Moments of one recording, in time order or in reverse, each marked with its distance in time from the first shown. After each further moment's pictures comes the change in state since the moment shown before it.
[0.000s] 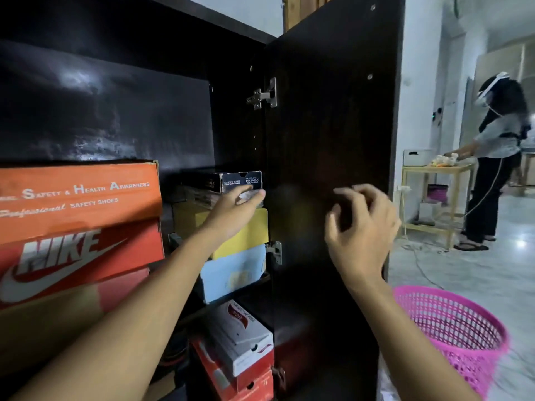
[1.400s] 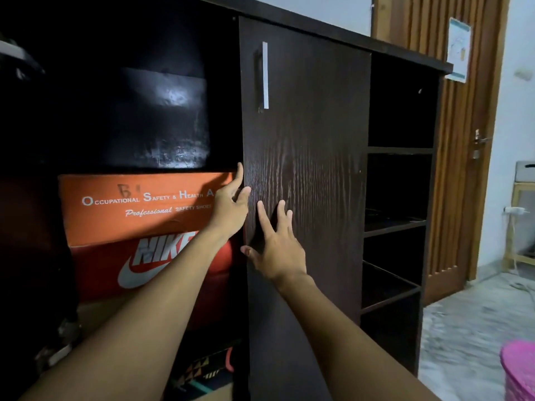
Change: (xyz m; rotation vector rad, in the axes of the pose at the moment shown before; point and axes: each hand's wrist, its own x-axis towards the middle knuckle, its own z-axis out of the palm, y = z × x) left_hand 0.017 -0.049 -0.136 -0.012 0.408 0.169; right_hand -0.068 -0.175 0.168 0.229 -0.923 -0.125
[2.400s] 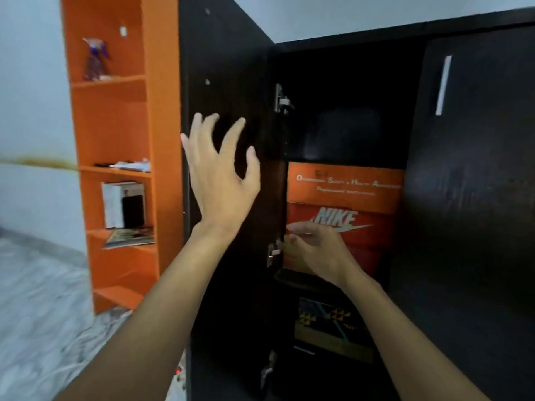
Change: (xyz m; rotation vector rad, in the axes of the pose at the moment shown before) left_hand -0.237 0.197 -0.164 1.275 0.978 0.456; right_hand -0.127 -0.132 -0.070 0.899 -0.543 -0.492
